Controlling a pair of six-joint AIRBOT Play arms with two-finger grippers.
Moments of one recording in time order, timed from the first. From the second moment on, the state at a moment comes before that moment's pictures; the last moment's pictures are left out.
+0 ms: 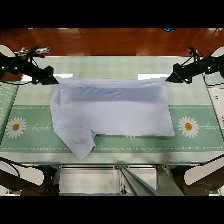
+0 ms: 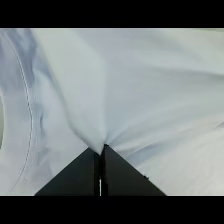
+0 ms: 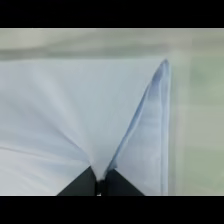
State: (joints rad) left arm 0.20 -1.76 1.58 1.07 -1.37 -1.37; right arm -0.25 -1.84 1.66 -0.99 1.40 1.39
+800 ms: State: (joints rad) left arm 0.25 -1.60 1.38 1.14 -1.56 -1.43; right arm -0.29 -1.64 1.51 -1.07 1.48 1.47
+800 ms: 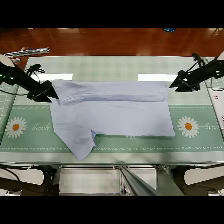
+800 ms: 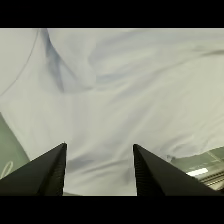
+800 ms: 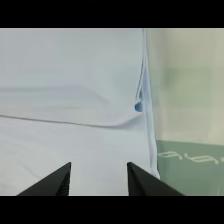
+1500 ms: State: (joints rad) left arm 0.66 -0.90 0.39 0.89 -1.26 -1.31; right arm -0.50 -0.84 0.53 -0.77 1.21 1.22
